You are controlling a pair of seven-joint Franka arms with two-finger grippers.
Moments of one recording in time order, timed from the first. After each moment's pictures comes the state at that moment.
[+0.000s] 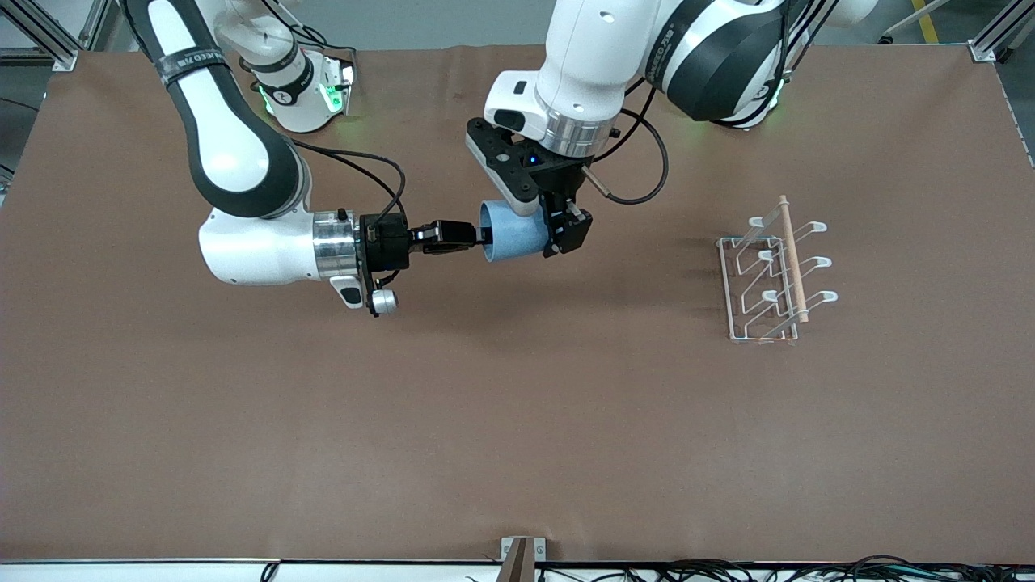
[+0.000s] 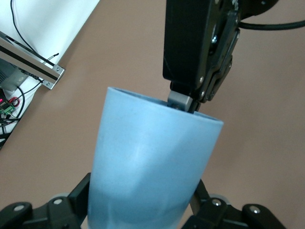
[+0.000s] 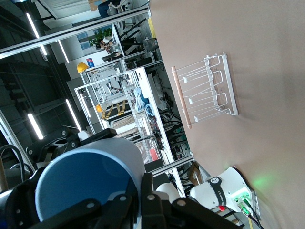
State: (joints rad) left arm -0.55 0.36 -0.27 -1.32 0.09 1.96 0.25; right arm 0.25 0.34 0.19 -1.74 1.49 1.93 -0.15
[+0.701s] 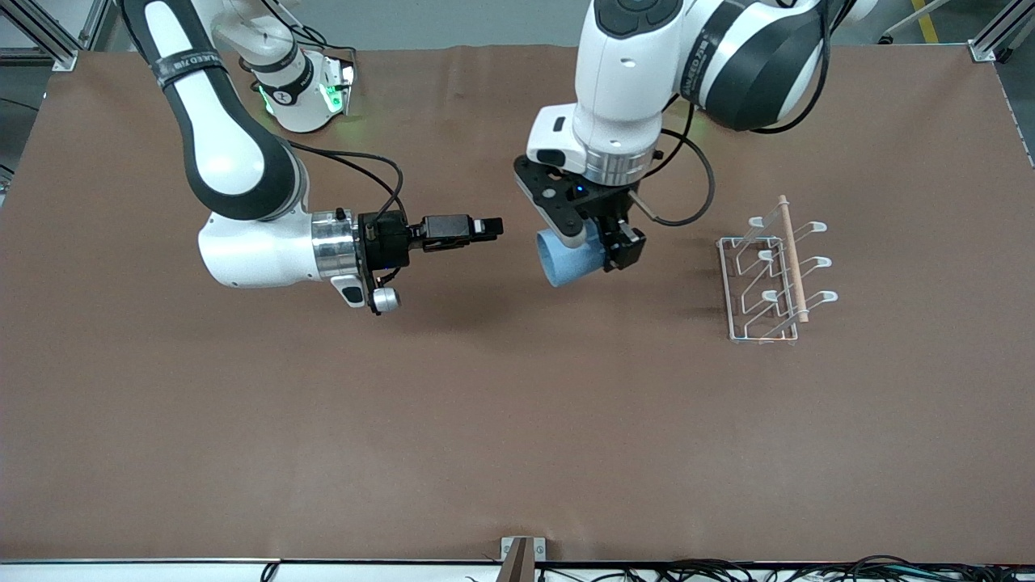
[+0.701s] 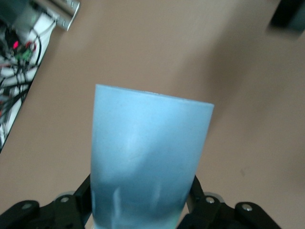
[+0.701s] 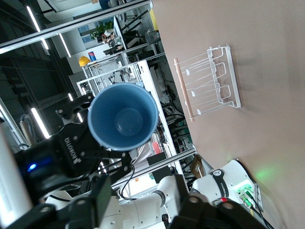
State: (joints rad) left arm -0.49 0.36 -0.25 -1.31 0.23 1.73 0.29; right arm 0.24 0.34 0.17 -1.74 1.48 1.88 -0.15
